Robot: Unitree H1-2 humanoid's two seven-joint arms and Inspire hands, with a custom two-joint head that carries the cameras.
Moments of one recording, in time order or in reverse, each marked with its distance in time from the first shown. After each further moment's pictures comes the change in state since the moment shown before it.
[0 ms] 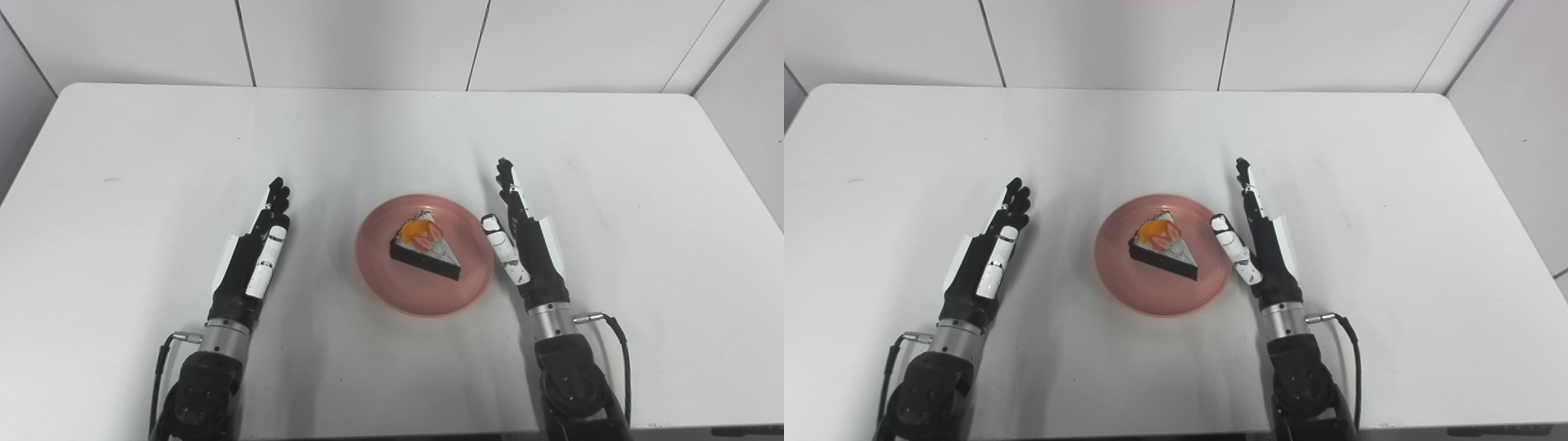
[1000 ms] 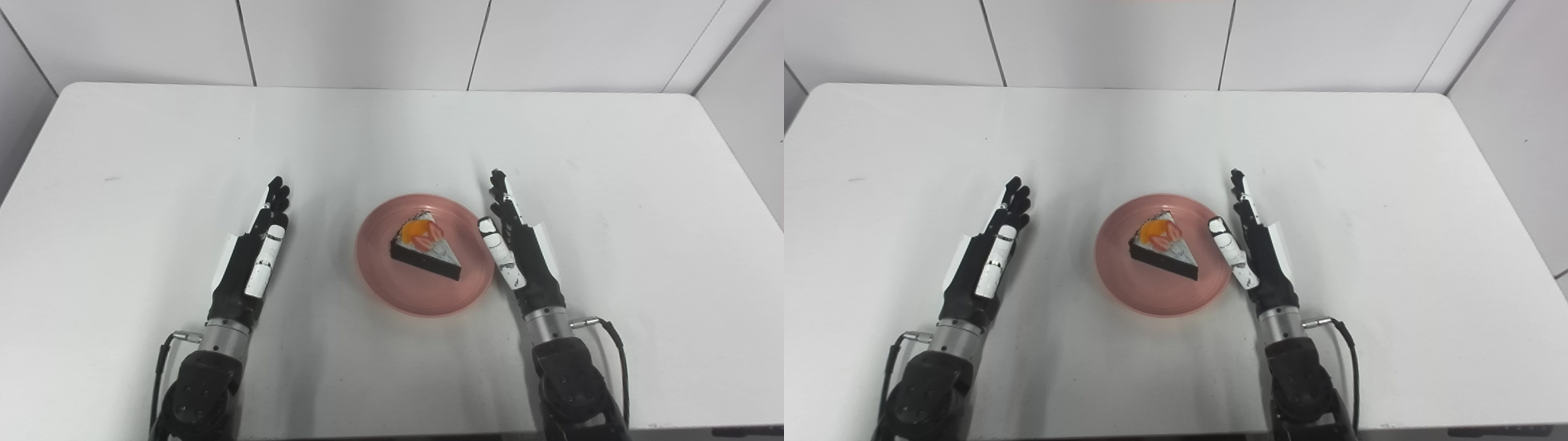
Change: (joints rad) left arm -0.002 0.001 0.002 0.002 -0.024 0.008 -0.024; right arm 0.010 0.004 0.011 -0.015 0.016 0.072 0.018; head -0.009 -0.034
